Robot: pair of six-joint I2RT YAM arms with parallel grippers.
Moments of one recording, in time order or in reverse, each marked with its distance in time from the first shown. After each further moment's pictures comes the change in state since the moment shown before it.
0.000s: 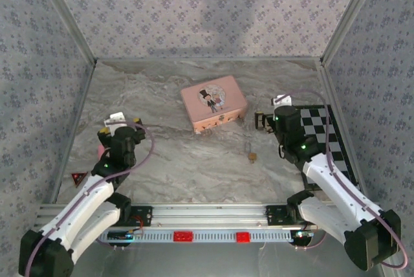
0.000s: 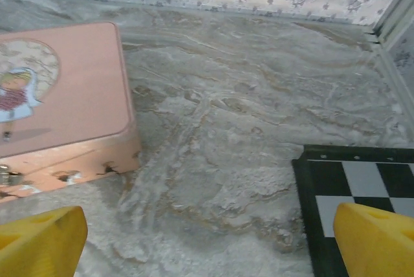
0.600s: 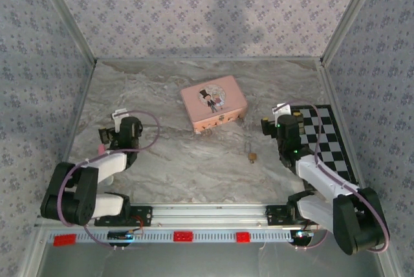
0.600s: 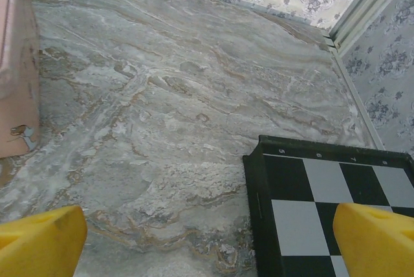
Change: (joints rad) left arm 0.169 0.554 -0.018 0.446 -0.010 0.192; right arm -0.146 0.150 -0.260 0.466 -0.008 -0.224
